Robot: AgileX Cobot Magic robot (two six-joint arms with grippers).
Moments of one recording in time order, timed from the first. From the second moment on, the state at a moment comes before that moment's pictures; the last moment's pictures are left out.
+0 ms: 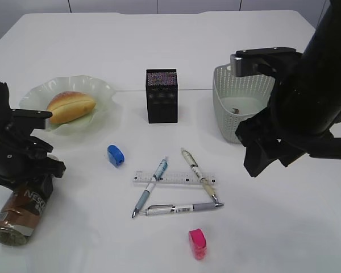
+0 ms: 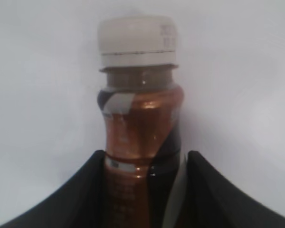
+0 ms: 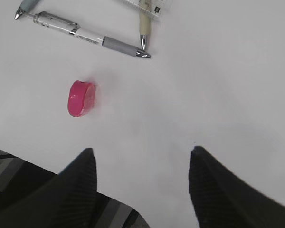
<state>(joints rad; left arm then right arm) -0.25 1.89 -1.01 0.03 0.63 -0.18 0.41 1.56 -1.22 0.14 1.15 -0.01</state>
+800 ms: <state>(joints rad) -0.26 1.62 -0.72 0.03 0.27 -0.18 0.41 1.56 -1.22 0.13 1.15 -0.01</state>
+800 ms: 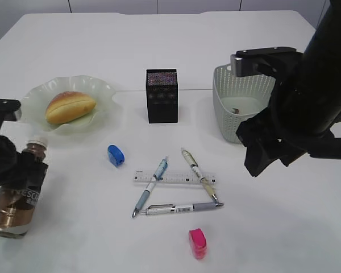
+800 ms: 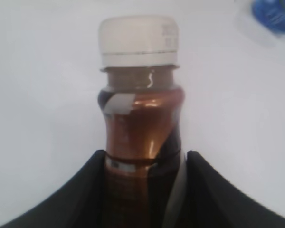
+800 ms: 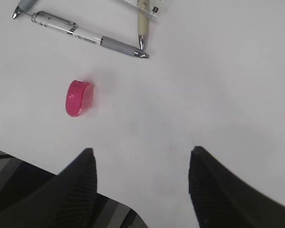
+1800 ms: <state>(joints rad) -0.26 1.66 -0.33 0.12 -1.07 -0.18 0.41 1.56 -1.22 0.13 1.15 -0.01</state>
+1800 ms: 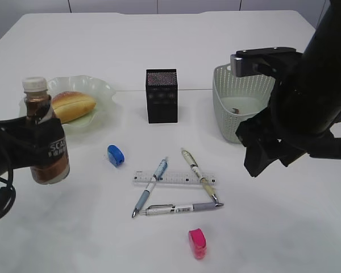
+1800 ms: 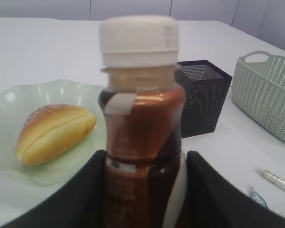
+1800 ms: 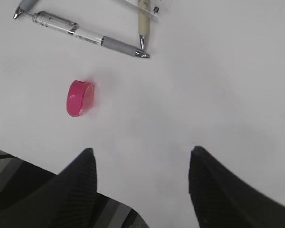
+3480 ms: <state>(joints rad) -0.26 2.03 -0.41 0.10 -1.27 -0.11 0.41 1.56 -1.22 0.11 1.14 -0.01</state>
